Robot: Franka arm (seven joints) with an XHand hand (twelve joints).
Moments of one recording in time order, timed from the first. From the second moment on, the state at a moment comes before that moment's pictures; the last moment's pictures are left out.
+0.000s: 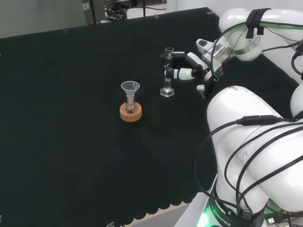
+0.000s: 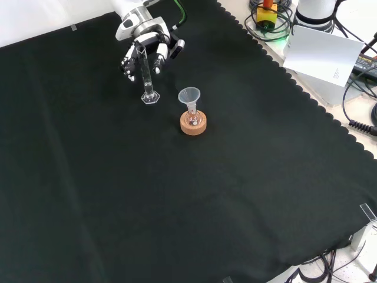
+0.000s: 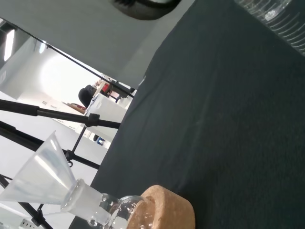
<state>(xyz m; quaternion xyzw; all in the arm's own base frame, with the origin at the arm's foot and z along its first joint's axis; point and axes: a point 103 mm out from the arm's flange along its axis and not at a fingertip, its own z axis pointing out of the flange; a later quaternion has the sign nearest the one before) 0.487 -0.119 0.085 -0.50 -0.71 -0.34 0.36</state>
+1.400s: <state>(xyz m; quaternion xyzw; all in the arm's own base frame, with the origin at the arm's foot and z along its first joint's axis) 0.488 -0.110 0.075 -0.50 -0.69 -0.35 0.38</state>
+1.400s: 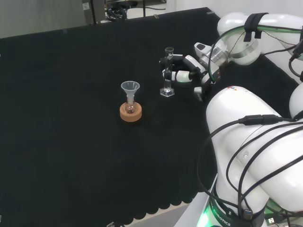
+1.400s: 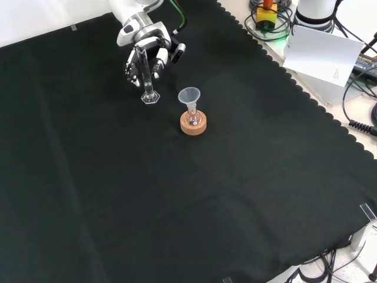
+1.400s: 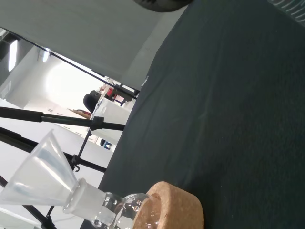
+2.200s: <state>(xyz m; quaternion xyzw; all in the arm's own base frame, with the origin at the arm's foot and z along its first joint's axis) 0.487 -0.114 0.073 -0.50 -0.69 -0.35 0.39</state>
